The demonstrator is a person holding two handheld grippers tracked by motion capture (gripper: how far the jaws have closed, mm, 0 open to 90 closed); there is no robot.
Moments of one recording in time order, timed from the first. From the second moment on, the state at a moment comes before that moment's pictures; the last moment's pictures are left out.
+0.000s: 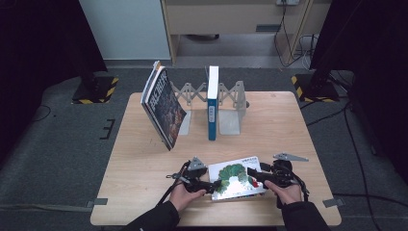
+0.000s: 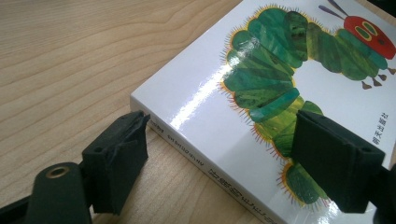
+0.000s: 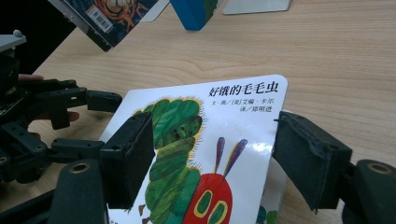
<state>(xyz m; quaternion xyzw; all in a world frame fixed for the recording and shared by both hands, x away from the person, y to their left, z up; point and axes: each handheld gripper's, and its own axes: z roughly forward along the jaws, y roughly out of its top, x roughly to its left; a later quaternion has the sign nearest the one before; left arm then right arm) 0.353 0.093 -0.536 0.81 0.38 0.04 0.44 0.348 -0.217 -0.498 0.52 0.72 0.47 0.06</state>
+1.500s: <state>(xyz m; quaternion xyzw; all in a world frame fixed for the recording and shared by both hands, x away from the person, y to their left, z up) 0.349 0.091 -0.537 0.82 0.36 0.02 0.45 0.348 -0.212 -0.498 0.51 0.72 0.47 0.01</state>
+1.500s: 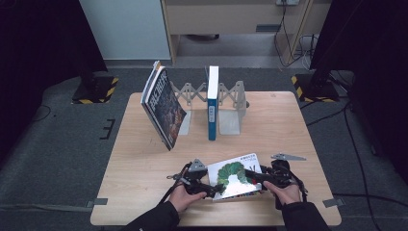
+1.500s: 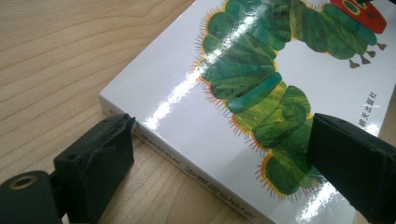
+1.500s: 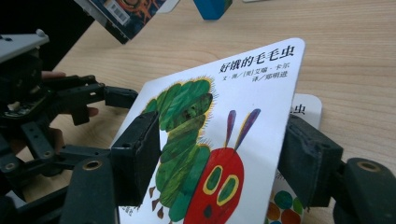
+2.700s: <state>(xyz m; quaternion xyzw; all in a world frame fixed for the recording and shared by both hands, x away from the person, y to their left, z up) 0.349 0.090 -0.535 0.82 0.36 0.03 0.44 0.364 -0.212 -0.506 0.52 0.74 0.43 -0.02</state>
